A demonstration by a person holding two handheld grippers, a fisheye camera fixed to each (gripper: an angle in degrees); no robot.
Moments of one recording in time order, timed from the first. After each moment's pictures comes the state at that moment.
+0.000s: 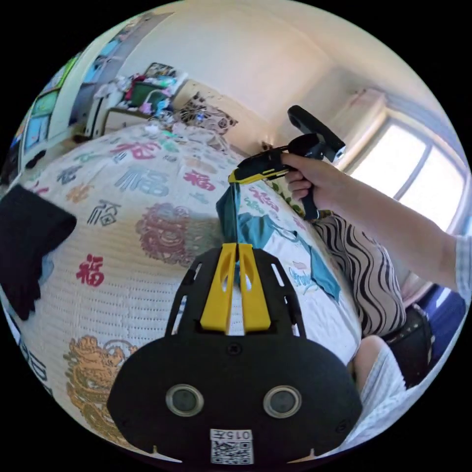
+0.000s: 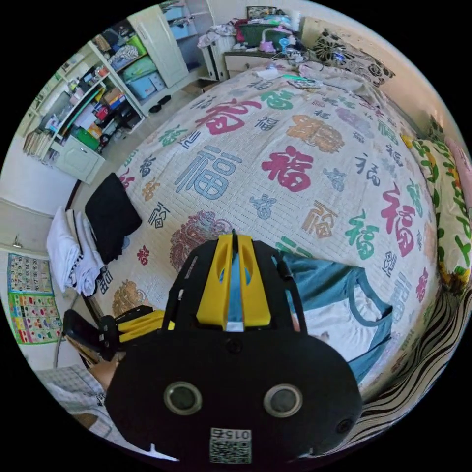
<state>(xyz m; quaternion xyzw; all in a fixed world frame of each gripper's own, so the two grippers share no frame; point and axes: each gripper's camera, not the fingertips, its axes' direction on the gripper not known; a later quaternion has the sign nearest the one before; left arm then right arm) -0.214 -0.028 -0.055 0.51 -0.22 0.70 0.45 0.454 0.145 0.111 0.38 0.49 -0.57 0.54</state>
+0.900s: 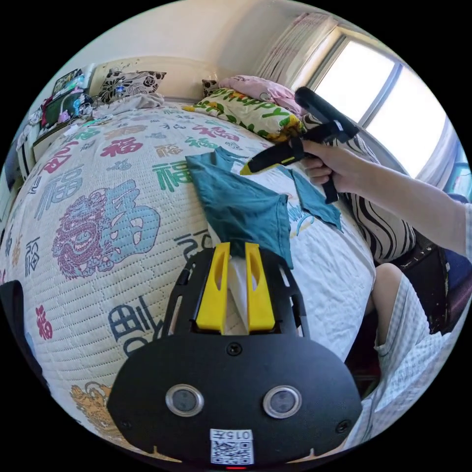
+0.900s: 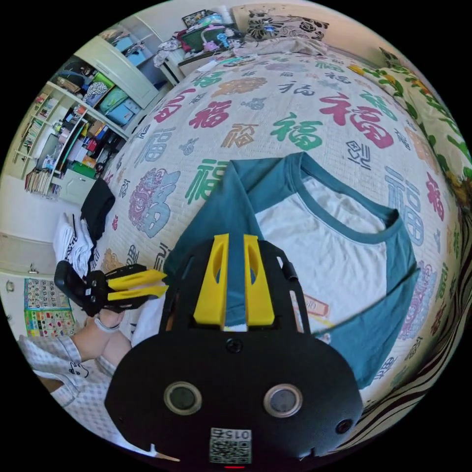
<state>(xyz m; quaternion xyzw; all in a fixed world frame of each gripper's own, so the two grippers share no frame) -0.145 -0.103 0.125 0.36 -0.41 0.72 0.42 0.601 0.235 -0.068 0.40 0.42 -0.54 0.61</state>
